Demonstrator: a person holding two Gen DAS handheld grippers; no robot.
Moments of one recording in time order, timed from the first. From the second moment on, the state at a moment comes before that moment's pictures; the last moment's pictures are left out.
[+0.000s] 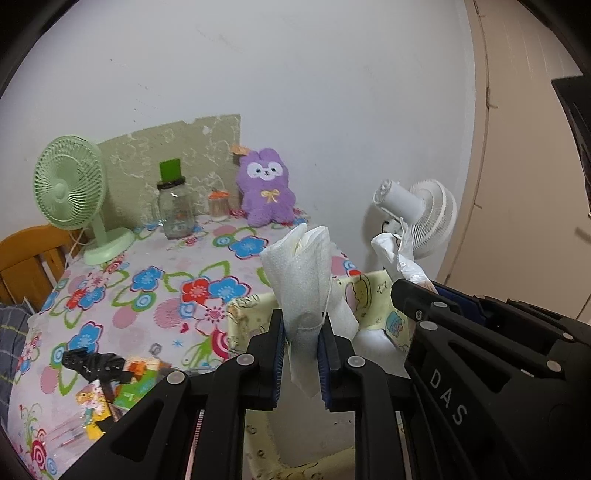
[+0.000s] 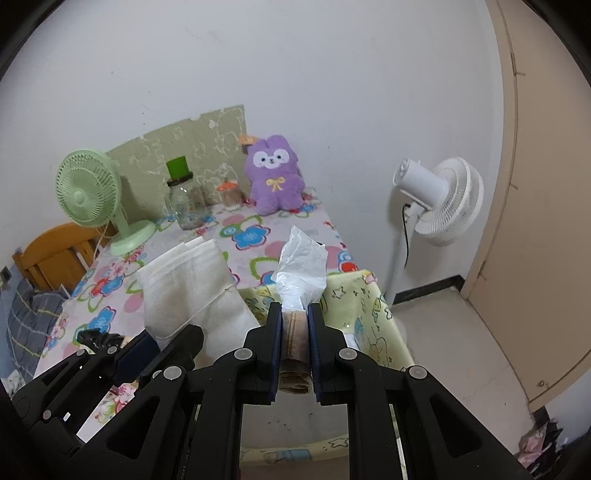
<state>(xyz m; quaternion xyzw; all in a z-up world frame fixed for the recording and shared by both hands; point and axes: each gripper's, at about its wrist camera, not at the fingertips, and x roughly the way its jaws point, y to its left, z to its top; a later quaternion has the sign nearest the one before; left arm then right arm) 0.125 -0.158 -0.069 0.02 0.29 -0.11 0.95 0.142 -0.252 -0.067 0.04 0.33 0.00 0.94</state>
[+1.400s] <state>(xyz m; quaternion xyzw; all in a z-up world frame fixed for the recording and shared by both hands) 0.121 -0.157 -0.069 0.03 0.32 -0.11 0.94 0.136 -0.247 -0.070 0.02 0.32 0.01 0.95</state>
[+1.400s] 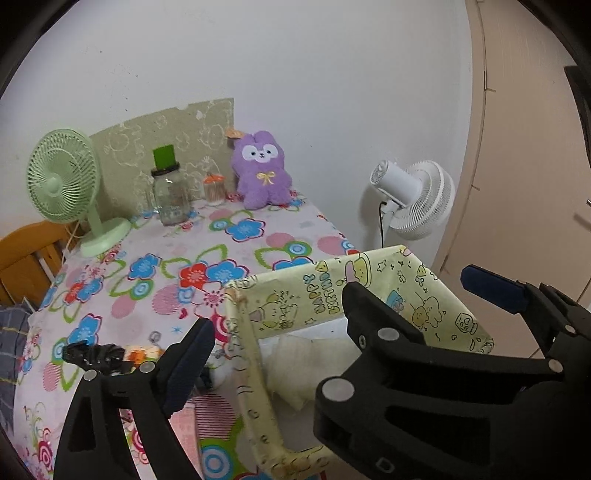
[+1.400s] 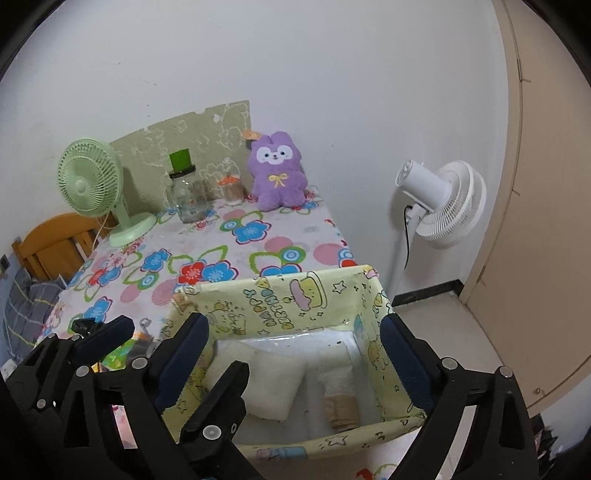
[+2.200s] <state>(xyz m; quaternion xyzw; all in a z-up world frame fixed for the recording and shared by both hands) 0.069 -0.100 -0.046 0.02 0.28 -0.09 0.95 0.082 -0.192 -0.042 0.00 0.28 0.04 0.96</state>
